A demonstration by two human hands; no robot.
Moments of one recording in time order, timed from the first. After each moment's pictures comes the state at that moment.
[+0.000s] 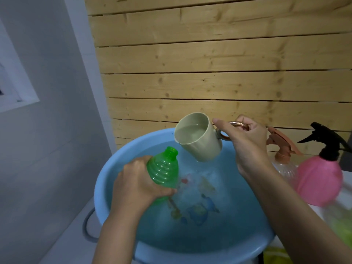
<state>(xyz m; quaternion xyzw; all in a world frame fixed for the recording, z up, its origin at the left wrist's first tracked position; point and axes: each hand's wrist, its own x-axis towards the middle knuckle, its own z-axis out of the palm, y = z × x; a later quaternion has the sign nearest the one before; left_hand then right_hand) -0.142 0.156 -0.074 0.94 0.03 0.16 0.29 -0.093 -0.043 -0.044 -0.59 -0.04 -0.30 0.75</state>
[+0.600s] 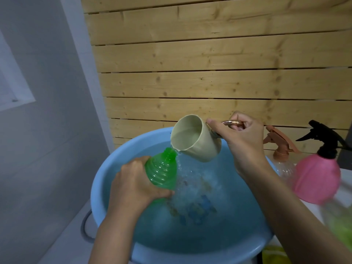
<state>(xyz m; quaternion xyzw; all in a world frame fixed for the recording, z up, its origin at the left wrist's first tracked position) -0.141 0.158 -0.078 0.95 0.02 0.16 0.28 -0.097 -0.042 -0.043 -0.64 -0.07 -0.33 0.69</state>
